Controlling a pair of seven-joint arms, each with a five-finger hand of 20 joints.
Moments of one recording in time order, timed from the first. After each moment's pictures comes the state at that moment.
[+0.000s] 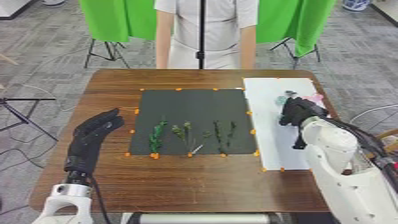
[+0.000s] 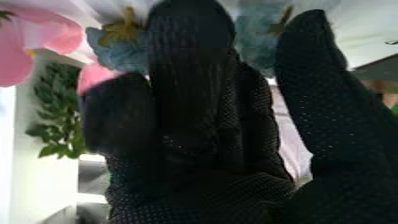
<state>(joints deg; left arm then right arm) 124.1 -70.5 -96.4 -119.1 64.4 3.7 13.6 -88.4 -60.6 80.9 -100.5 -149.6 -22.5 19.0</state>
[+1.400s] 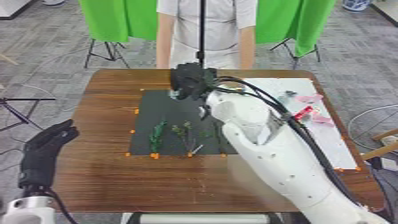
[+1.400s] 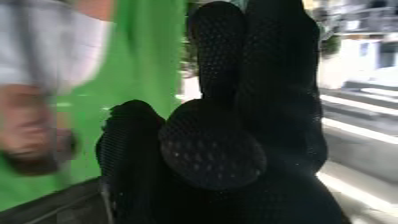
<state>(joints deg) 129.1 -68.0 -106.0 -115.2 59.2 10.6 15.9 -62.1 -75.7 49.8 -94.0 -153.7 -12.6 -2.4</state>
